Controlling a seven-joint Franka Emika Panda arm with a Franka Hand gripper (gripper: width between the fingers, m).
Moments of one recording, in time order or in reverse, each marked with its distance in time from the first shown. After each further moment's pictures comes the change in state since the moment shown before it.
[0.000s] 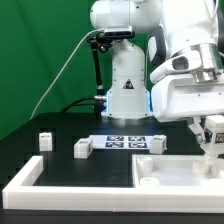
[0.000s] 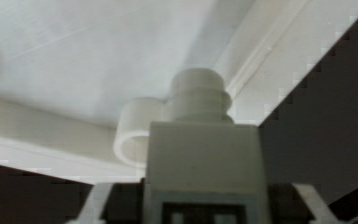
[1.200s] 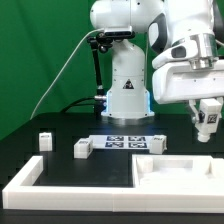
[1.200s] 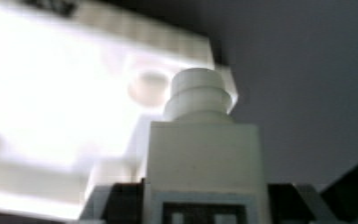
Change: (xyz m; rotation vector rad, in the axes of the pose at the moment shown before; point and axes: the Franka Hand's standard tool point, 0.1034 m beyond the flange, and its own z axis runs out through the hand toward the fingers) arm -0.049 -0.041 -0.047 0.004 -0.033 0.043
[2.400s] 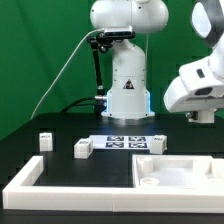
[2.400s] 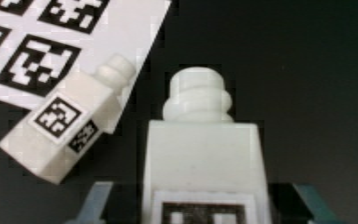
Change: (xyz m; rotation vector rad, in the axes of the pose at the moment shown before) arm -0.082 -0.045 -0.019 0.046 -1.049 0.100
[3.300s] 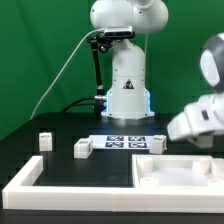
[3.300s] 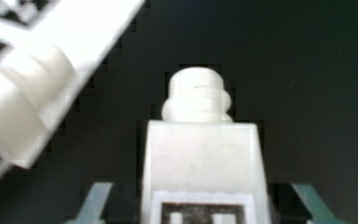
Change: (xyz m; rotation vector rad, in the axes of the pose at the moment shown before) arm 0.005 -0.017 0.060 0.010 -0.333 -0.042
